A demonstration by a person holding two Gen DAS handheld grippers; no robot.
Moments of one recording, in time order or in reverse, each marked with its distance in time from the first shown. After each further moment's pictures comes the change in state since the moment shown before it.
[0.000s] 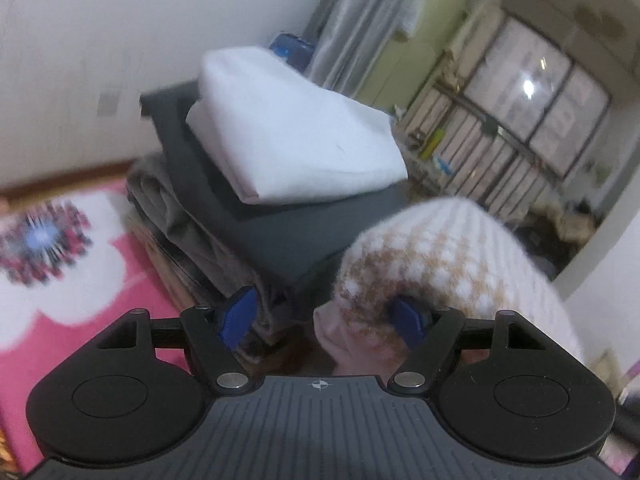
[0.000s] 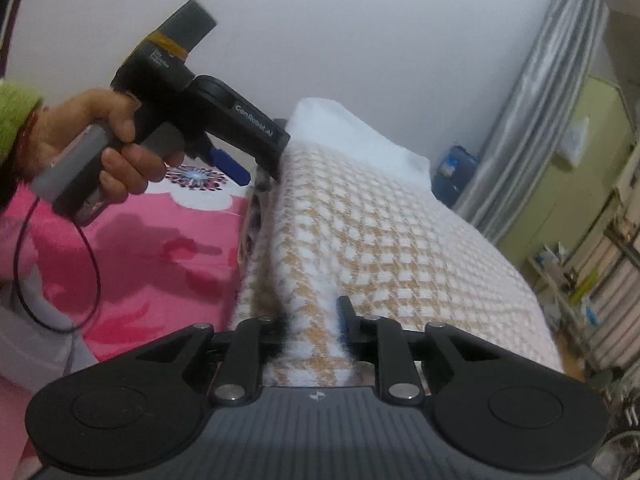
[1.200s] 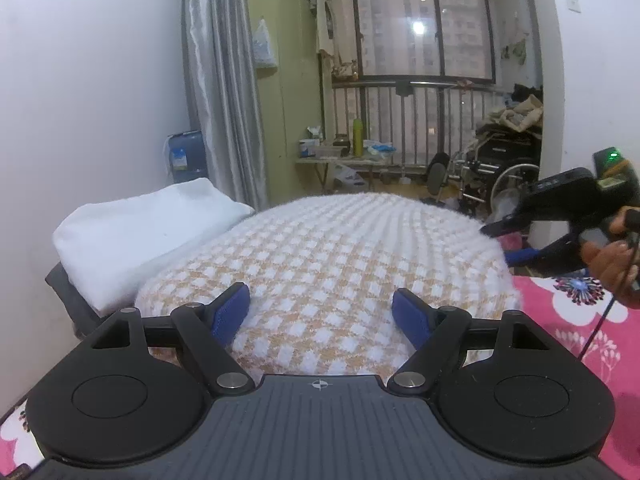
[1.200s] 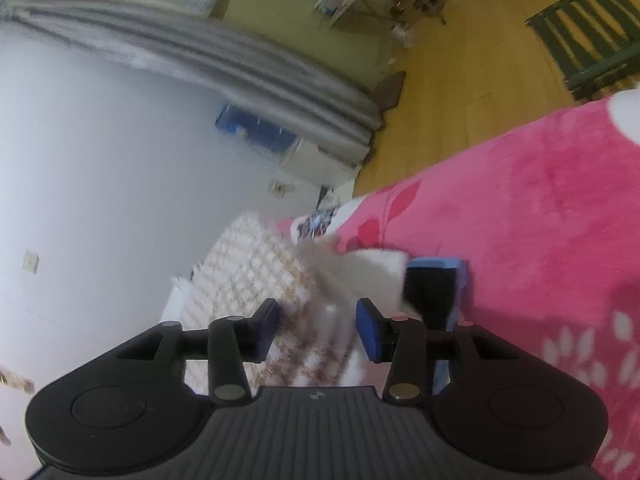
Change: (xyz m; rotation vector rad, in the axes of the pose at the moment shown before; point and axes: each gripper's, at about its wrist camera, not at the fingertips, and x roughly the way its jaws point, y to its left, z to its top) left arm -0.018 -0.154 -0.047 0.553 -0.141 0.015; right arm 0.043 -0.258 -0.185 1.650 0.012 0.215
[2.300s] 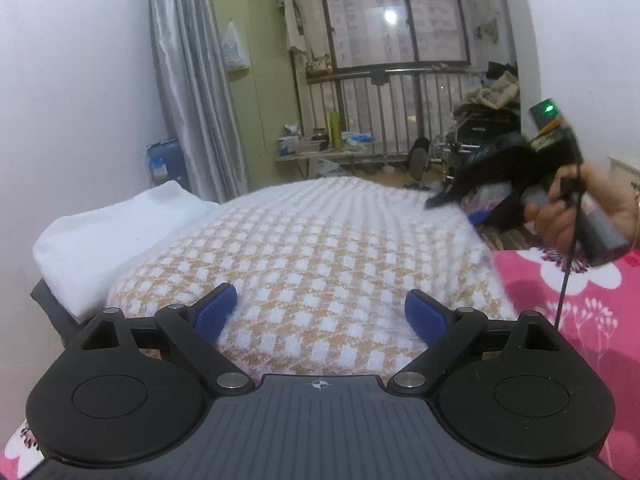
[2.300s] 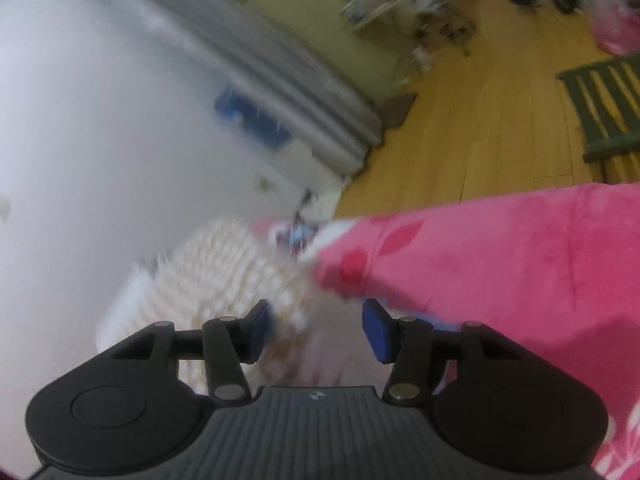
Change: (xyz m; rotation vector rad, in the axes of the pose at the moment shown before) left arm -0.003 -0.030 -0.008 0.093 0.012 -0.029; right arm 0.015 0.013 0.025 -0.172 -0.072 -0.098
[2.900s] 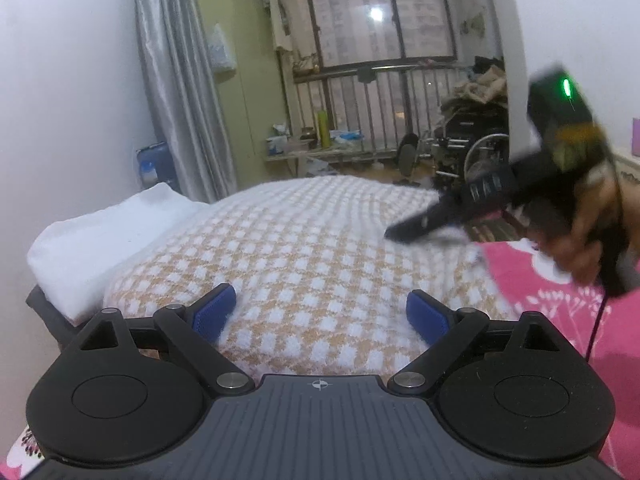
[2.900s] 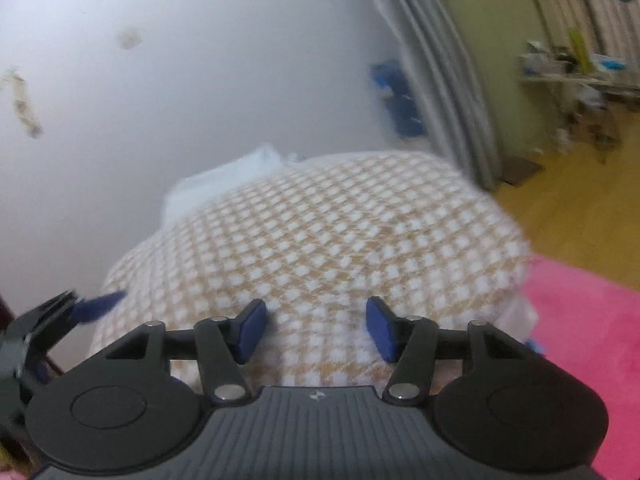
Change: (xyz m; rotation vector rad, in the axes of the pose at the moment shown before) left arm -0.003 -0.002 -0.005 0.024 0.002 -0.022; right arm 0.001 0.099 -0.078 -0.600 0.085 0.116
